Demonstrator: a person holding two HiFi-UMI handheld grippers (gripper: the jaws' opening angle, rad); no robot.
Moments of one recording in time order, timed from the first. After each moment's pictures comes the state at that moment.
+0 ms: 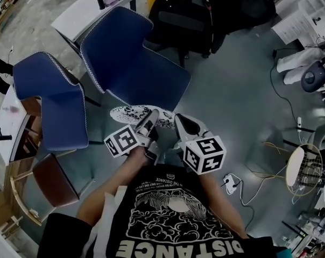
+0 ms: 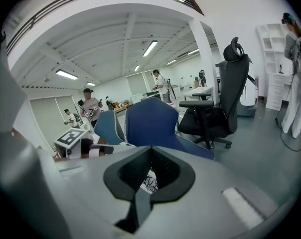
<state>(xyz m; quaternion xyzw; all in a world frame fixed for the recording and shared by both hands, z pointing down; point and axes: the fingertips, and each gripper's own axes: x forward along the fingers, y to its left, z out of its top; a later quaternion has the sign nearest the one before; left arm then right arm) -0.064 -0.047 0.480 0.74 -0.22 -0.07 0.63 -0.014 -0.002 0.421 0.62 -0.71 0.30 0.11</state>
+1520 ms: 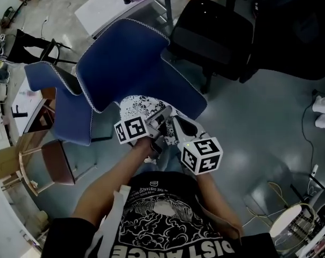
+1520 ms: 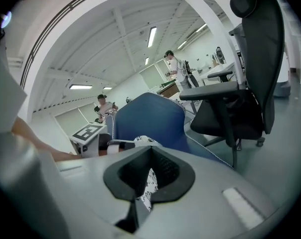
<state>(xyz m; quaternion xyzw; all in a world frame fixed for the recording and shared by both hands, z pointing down) 0.076 -0.203 0.549 0.70 -0.31 -0.02 0.64 0.091 -0.166 0.493 0.48 -0.78 0.39 0.08</state>
